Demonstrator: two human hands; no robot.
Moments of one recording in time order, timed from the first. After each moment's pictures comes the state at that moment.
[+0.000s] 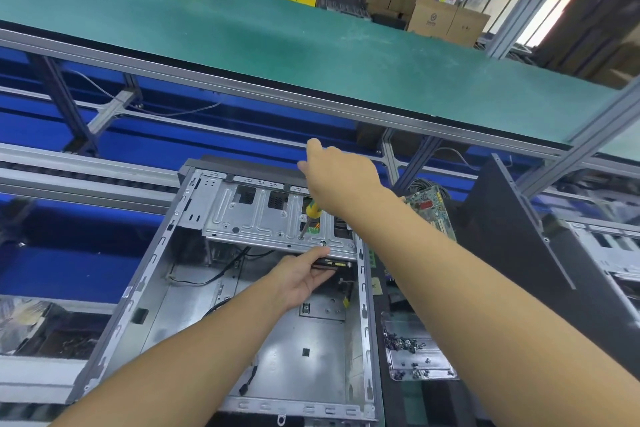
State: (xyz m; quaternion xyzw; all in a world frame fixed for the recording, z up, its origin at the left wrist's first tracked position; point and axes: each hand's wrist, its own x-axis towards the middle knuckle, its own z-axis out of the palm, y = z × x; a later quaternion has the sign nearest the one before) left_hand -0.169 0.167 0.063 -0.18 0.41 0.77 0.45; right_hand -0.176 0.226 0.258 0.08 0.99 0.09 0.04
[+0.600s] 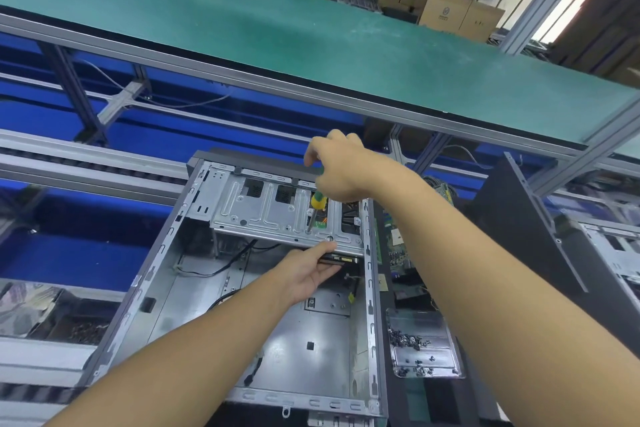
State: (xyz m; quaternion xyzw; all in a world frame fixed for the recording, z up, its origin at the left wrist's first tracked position) left_hand -0.170 0.166 0.062 -0.18 0.41 0.77 0.45; right_hand -0.185 0.235 0.276 0.05 0.98 -0.08 0.16
